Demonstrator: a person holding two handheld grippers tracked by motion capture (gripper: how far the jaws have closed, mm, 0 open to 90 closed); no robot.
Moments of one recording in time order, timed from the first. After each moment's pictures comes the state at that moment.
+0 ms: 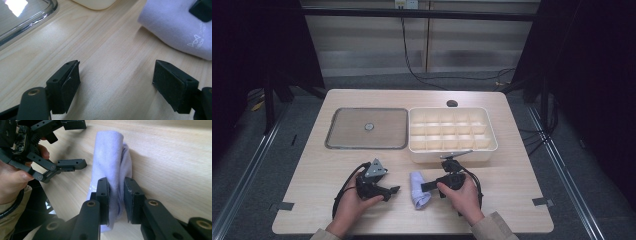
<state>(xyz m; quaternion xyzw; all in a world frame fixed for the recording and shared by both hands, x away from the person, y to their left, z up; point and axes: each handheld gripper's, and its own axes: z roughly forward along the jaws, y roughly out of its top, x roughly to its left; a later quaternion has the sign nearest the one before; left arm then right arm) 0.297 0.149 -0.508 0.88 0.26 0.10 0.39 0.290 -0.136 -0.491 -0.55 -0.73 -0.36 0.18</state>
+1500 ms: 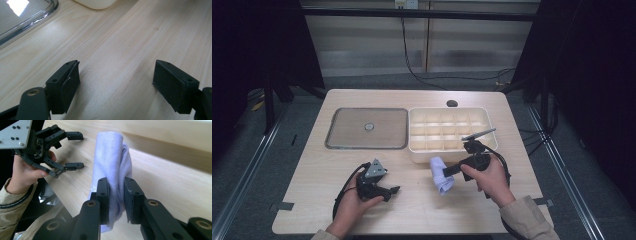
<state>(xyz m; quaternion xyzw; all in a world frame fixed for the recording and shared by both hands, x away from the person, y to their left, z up) 0.296 0.149 -0.508 0.88 0.26 0.10 0.38 0.310 -0.194 -0.426 -0.54 -0.75 -0.33 0.16</state>
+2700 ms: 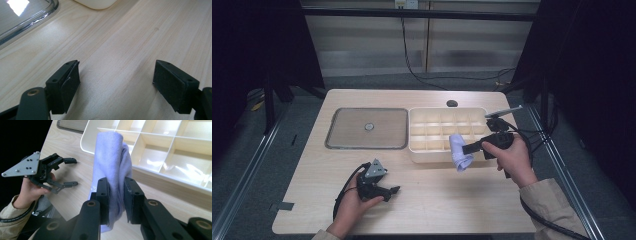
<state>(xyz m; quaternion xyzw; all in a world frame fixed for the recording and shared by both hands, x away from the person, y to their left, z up) 0.296 0.149 -0.508 0.88 0.26 0.11 0.38 0.333 -0.244 -0.371 -0.57 -0.74 -0.35 0.11</state>
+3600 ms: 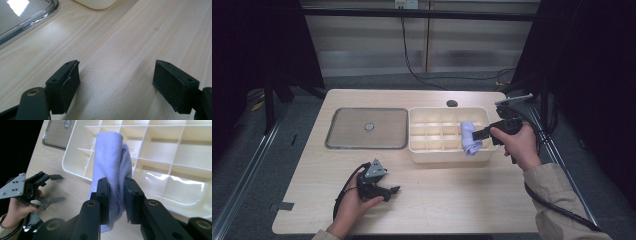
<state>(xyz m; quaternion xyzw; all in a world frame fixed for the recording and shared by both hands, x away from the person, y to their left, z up) 0.295 0.148 -0.509 0.88 0.26 0.10 0.39 0.364 -0.273 -0.360 -0.61 -0.71 -0.34 0.08</state>
